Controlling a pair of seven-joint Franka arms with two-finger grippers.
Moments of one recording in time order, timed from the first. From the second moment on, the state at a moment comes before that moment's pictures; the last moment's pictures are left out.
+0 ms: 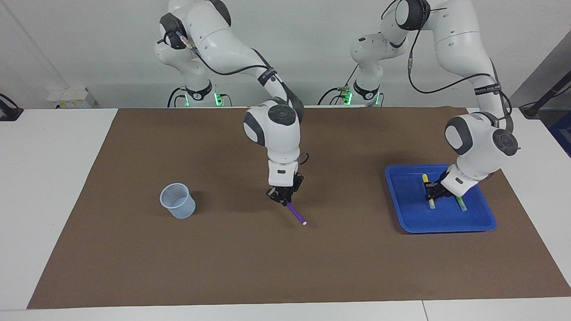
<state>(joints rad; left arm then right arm) 0.18 0.42 -0.09 -1.75 -0.08 2.10 0.25 0.45 0.55 0.07 -1.46 -0.15 2.16 -0.05</state>
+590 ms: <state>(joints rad) 0.14 0.38 -0.11 -1.72 -0.15 1.93 0.03 0.20 0.36 0.07 -1.45 -0.14 1.83 -0.43</state>
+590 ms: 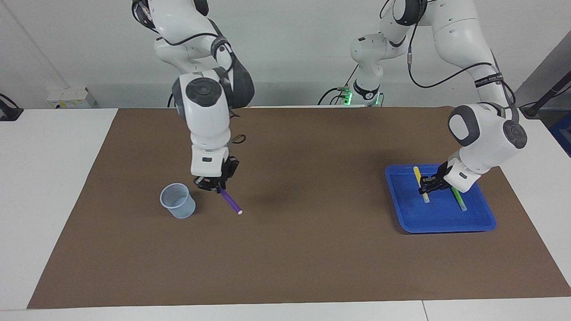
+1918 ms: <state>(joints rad) -0.21 0.28 -0.12 -1.76 -0.56 1.84 -1.29 0.08 0.31 0.09 -1.60 -0.52 1.83 -1.07</state>
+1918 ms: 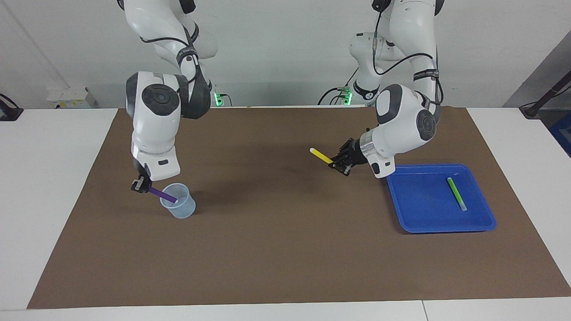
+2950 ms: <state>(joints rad) -0.23 0.27 -0.12 -1.81 -0.72 1.92 -1.35 0.04 0.27 0.08 -1.80 -0.54 2.02 -1.16</state>
